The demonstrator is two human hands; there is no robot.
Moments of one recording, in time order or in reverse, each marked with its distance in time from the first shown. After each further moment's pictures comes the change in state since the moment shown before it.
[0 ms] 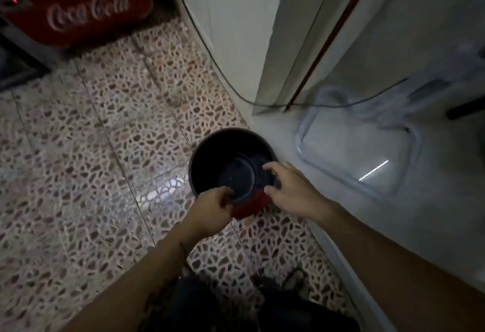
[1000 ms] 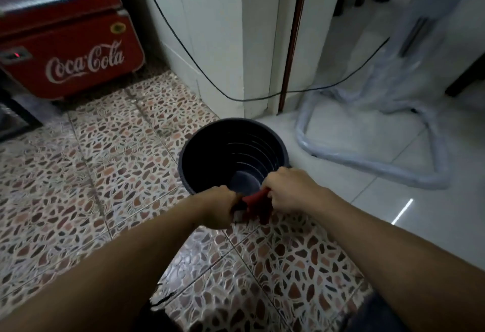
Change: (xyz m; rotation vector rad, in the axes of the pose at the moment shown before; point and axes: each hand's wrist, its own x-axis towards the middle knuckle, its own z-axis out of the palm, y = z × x) left_hand 0.090 -0.077 0.092 0.768 -0.104 0.424; right_hand 0.046 0.104 0.130 -0.675 0.223 -0.193
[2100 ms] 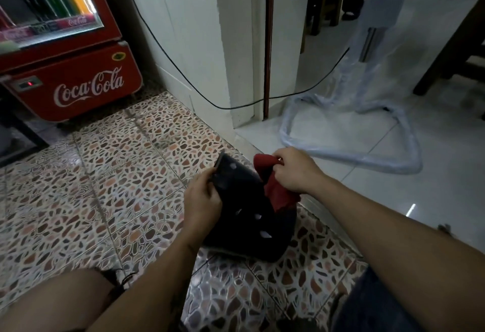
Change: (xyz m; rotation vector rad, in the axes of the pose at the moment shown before) left_hand -0.031 0.045 0.054 -0.678 1.058 -0.284; right_hand -0.066 0.017 -0.013 0.500 0.308 0.325
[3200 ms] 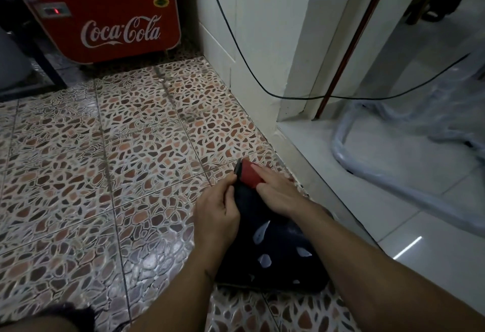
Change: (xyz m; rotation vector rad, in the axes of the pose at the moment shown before) left_hand 0.023 -0.071 0.011 -0.080 0.180 -0.173; right_hand 0.110 -0.045 0.147 -0.016 -0.413 -0.081
